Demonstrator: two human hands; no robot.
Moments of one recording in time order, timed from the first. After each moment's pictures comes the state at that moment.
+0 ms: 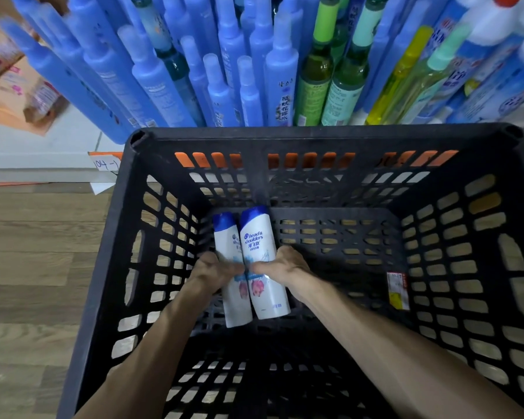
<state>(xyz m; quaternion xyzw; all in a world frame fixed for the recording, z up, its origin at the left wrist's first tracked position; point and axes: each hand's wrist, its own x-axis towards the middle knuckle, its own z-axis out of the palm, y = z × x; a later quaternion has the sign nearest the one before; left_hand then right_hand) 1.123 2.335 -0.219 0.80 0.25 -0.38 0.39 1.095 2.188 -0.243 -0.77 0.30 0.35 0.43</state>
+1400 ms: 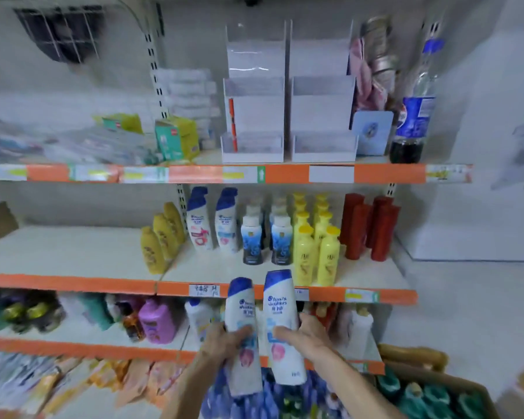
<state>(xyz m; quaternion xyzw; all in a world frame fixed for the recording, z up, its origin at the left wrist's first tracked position) 1.137 2.322 0.775 0.78 0.07 -0.18 0.60 1.093 2.134 0.777 -0.82 0.21 0.06 0.53</state>
